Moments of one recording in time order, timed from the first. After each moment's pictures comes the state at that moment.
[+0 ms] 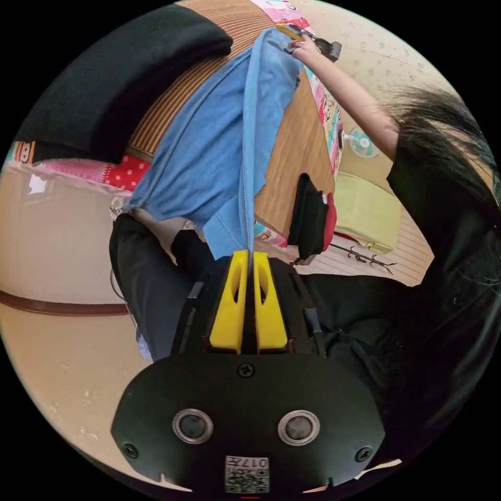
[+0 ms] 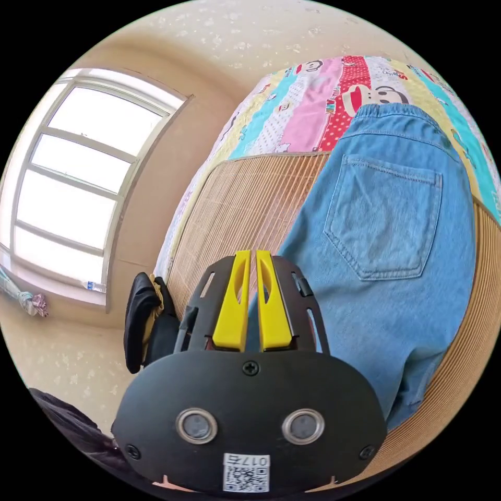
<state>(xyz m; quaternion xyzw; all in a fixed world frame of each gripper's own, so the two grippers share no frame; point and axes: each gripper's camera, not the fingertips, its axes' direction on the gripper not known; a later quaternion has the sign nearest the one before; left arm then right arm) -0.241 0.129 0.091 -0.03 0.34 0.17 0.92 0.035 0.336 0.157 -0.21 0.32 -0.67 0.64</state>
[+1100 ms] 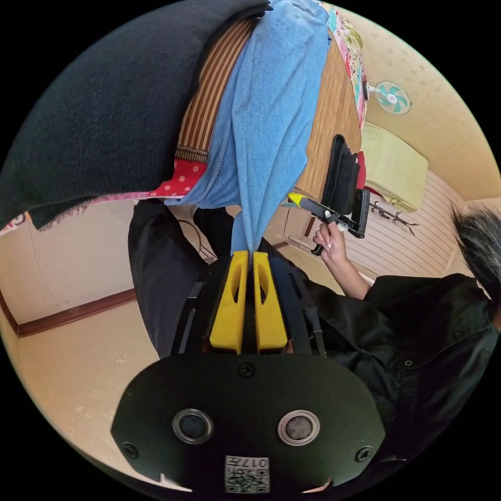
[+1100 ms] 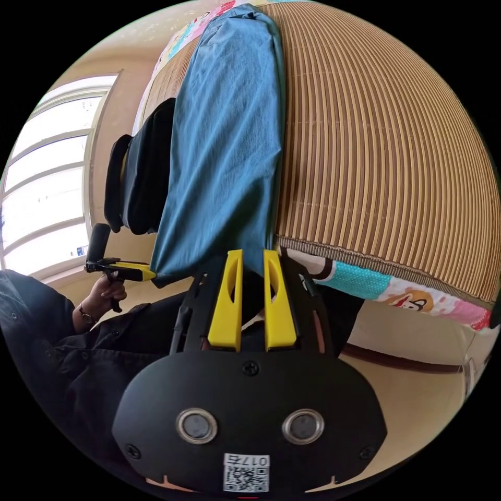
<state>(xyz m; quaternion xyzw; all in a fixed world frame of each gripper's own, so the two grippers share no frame) -0.211 0.071 0.042 -0.15 0.29 0.27 0.91 0.308 0.449 -0.233 -0.17 0.47 -0.49 0.71</state>
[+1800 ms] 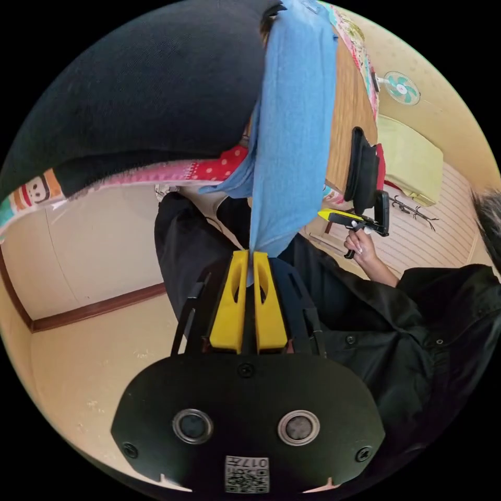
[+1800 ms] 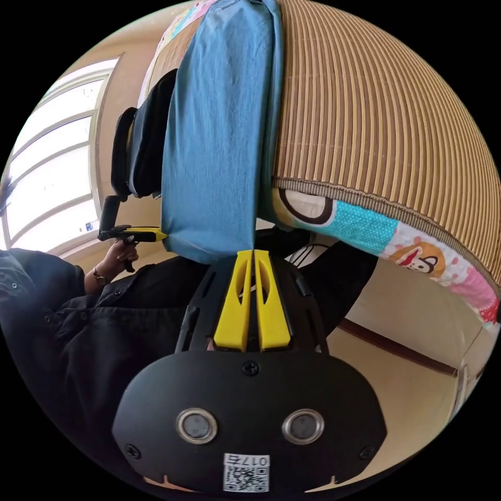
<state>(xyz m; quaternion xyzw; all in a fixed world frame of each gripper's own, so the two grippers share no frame) -0.233 0.095 0.076 -0.15 0.23 0.26 0.93 0.275 0.456 -0.241 -0.27 0.49 -0.45 0.70</state>
